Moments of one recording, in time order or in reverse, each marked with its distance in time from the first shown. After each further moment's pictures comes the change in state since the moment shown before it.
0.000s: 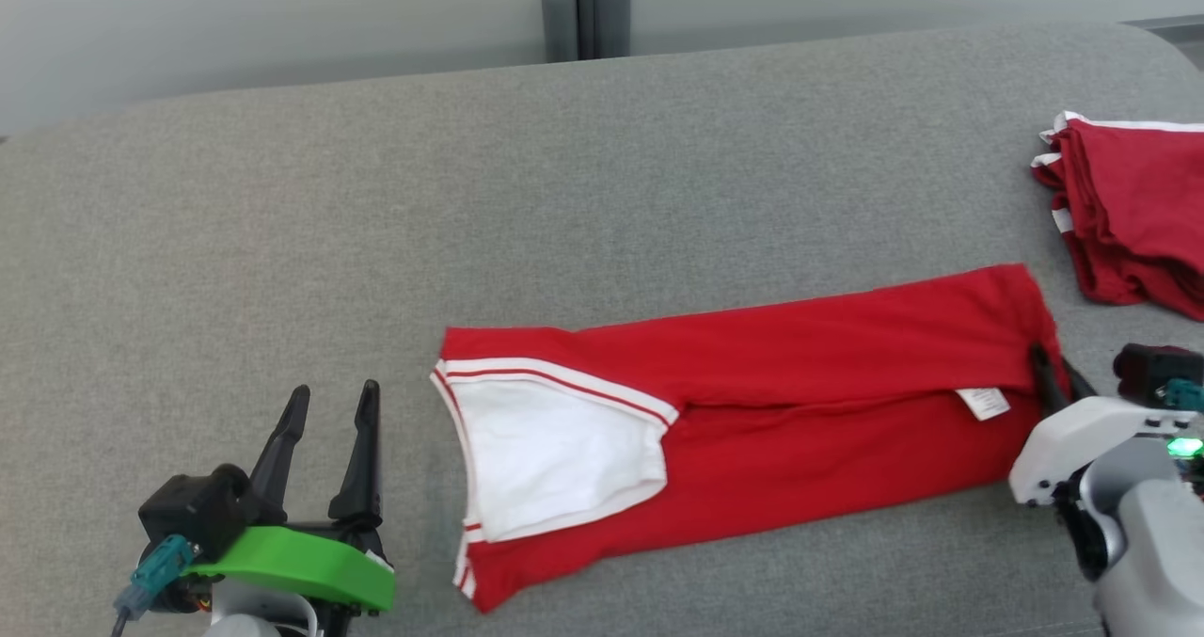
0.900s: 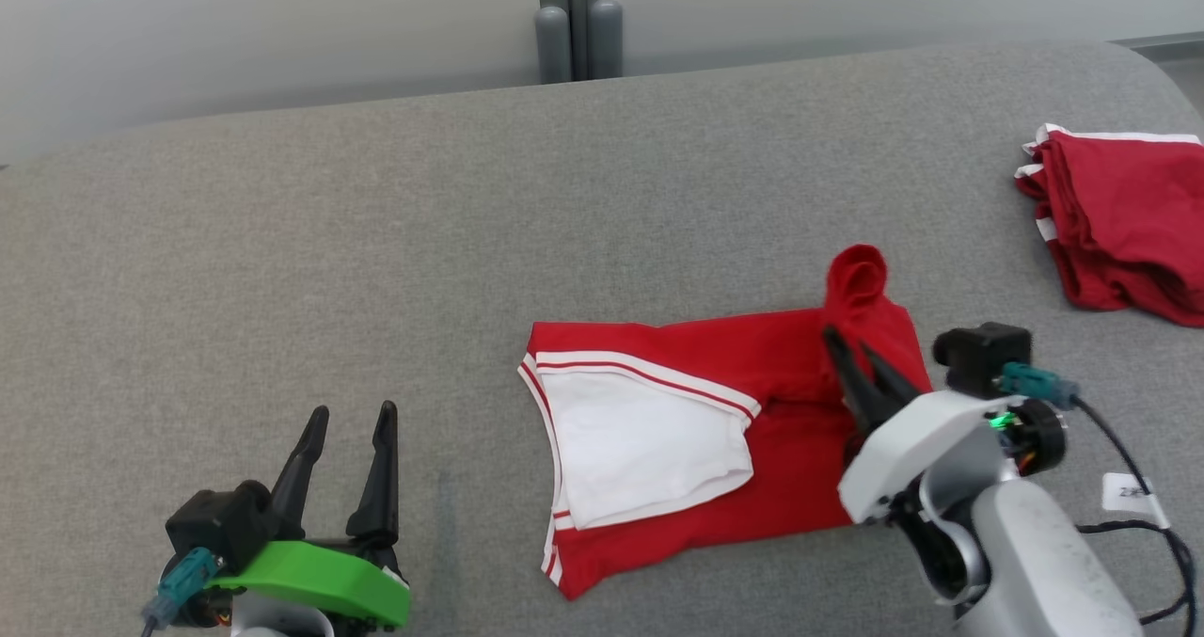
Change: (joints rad) left arm 0.016 -0.076 0.054 0.079 0.076 -0.069 0.000; right arm 0.123 0.092 0.276 -0.475 0.167 -0.001 0.218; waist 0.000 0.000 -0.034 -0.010
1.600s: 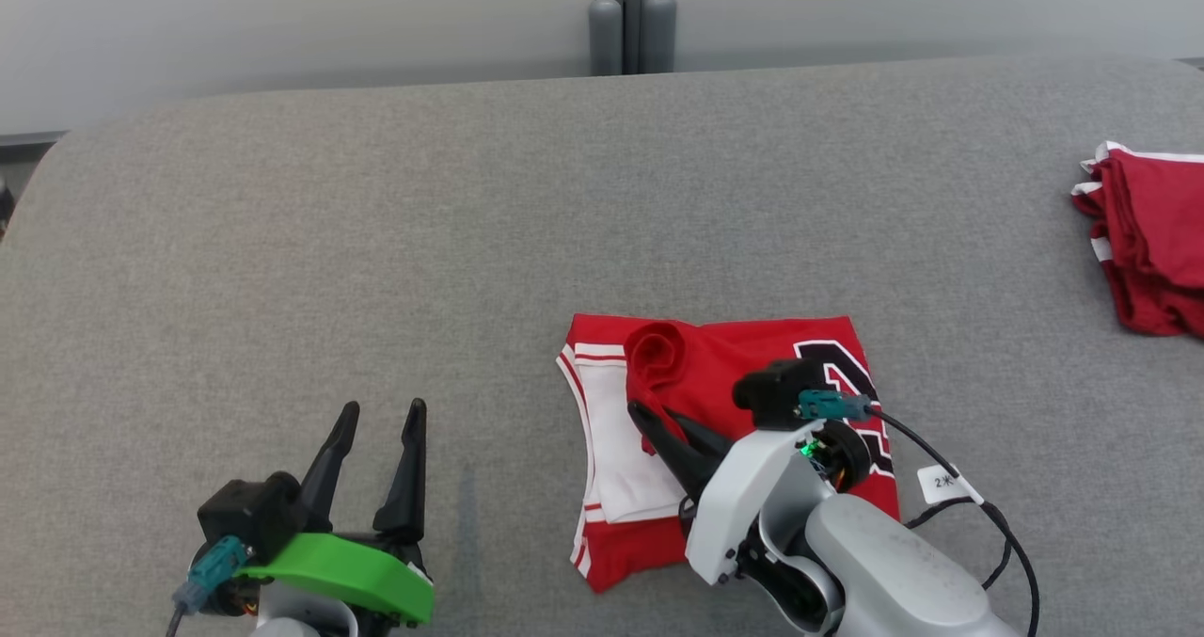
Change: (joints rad) left arm -0.030 -0.023 -0.029 0.039 0.006 -0.025 0.000; right arm -0.183 0.038 0.505 0.250 0.279 -0.001 -0.111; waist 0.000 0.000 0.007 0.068
